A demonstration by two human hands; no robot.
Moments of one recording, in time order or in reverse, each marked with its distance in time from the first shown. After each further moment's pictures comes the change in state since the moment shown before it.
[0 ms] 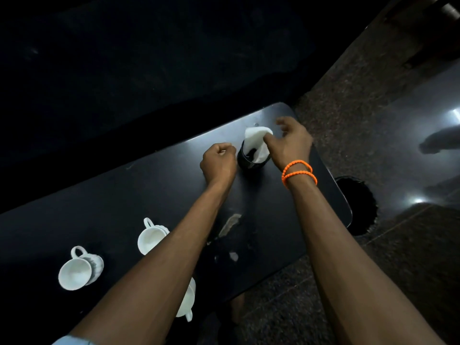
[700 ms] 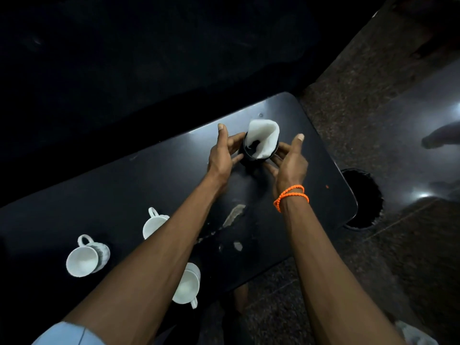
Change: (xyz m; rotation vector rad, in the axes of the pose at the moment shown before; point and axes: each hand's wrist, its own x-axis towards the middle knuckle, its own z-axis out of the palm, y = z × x) left_hand 0.004 -0.012 -0.017 -0.241 -0.438 -0.006; right_hand -0.044 0.038 0.033 0.884 0.109 0.576
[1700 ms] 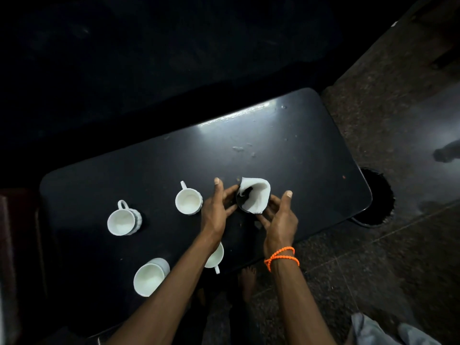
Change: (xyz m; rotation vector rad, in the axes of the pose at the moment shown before) left_hand -0.147 -0.074 -0.085 -0.081 0.178 -0.124; right_hand -0.132 0.115 -0.056 -0.089 0.039 0.126
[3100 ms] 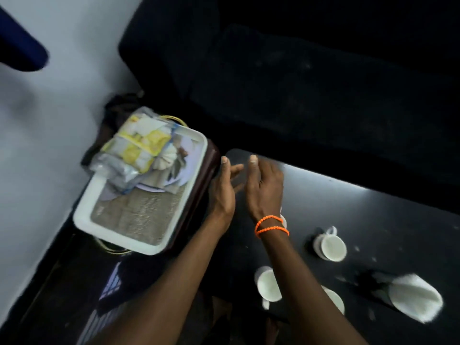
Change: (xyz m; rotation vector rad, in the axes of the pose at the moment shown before) left_hand -0.075 0.112 -0.315 -0.356 0.554 0.358; right_hand -0.266 0.107 0.271 -0.822 -0.890 -1.035
